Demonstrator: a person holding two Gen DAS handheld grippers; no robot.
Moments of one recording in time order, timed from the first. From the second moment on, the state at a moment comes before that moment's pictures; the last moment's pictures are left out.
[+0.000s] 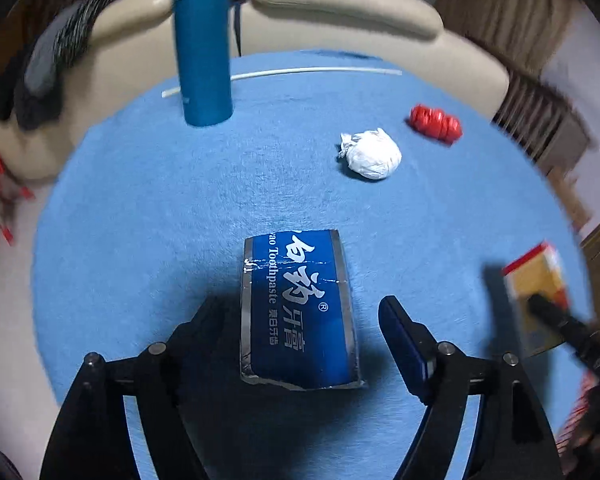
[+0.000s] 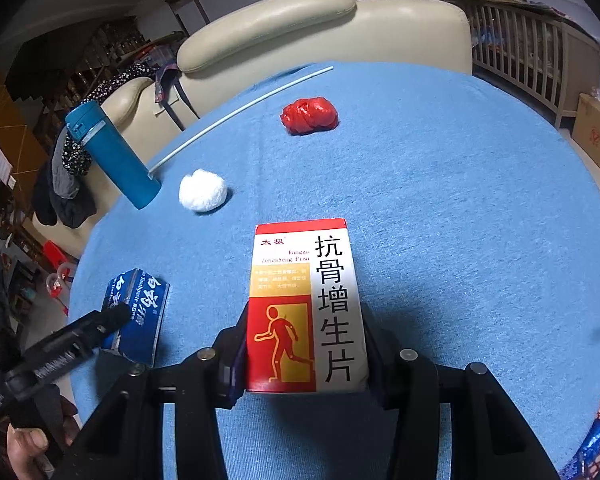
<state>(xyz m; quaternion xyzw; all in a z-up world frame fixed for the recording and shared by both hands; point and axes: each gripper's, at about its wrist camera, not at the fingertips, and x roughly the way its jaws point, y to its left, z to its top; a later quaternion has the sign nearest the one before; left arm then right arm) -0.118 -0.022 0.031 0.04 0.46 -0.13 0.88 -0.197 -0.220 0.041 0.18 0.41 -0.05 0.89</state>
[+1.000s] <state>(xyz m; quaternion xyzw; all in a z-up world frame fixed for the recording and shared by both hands) -0.174 -0.047 0.058 0.07 0.43 -0.20 0.88 -0.243 -0.231 0.065 0.21 0.37 -0.05 0.90</state>
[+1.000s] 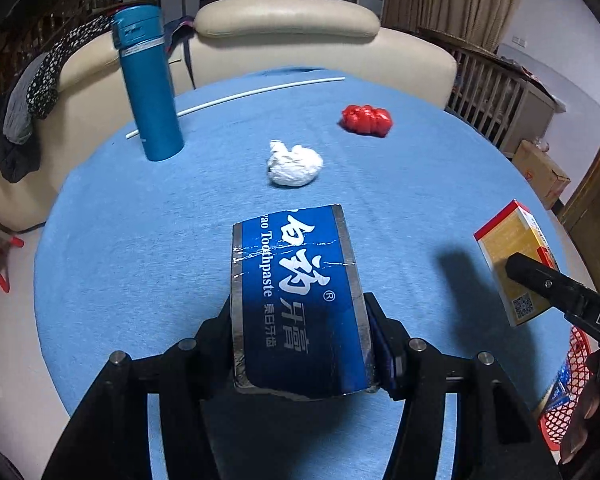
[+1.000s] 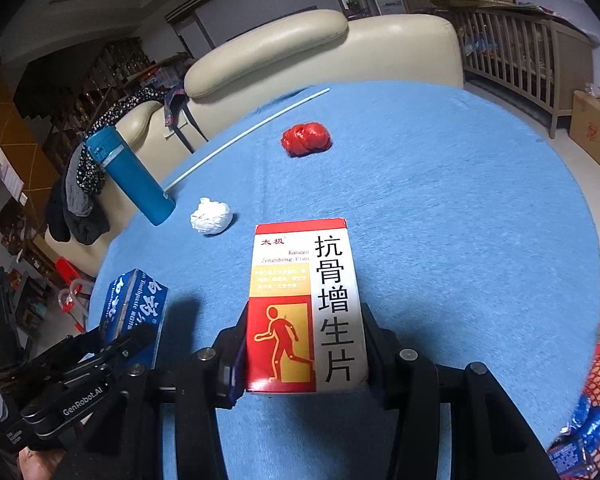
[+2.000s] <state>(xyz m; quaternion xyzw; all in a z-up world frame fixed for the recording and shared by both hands) -0.229 -0.100 0.089 0.12 0.38 -0.25 0.88 -0.320 -0.276 0.083 0.24 0.32 -0.09 0.91</state>
